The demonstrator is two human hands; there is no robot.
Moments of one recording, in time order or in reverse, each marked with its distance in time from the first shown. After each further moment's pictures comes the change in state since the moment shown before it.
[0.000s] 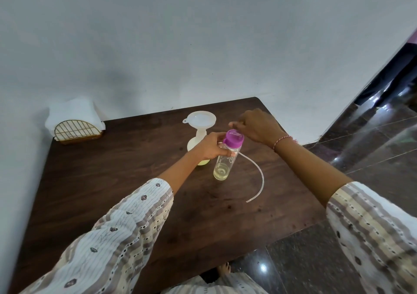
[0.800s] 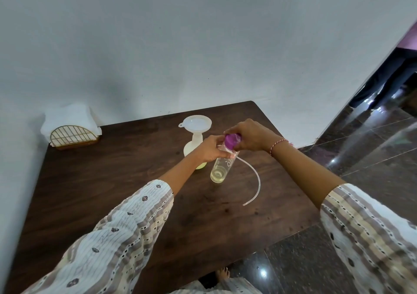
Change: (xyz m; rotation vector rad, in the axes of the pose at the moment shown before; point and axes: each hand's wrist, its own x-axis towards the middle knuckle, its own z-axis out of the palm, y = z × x) left_hand 0.006 0.005 0.007 0.025 0.006 -0.039; right_hand 0.002 0.016 0.012 -0.077 -0.160 -0.210
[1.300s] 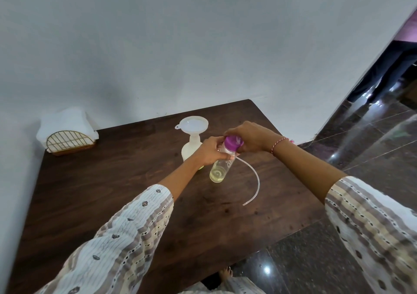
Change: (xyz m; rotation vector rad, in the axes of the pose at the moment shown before) left_hand -0.001 0.002 0.007 0.065 0.028 0.017; right_hand -0.003 0.009 0.001 -0.120 -0.032 -0.081
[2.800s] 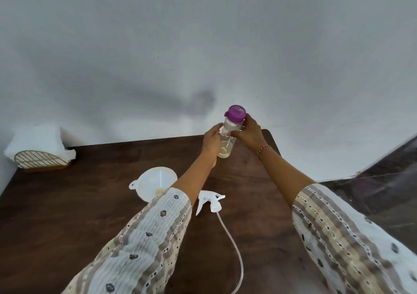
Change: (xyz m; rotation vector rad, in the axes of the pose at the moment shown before) left_hand 0.226 0.034 -0.022 -0.654 0.630 -0.340; right_hand 0.206 0.175 0.030 1.024 0.355 0.320
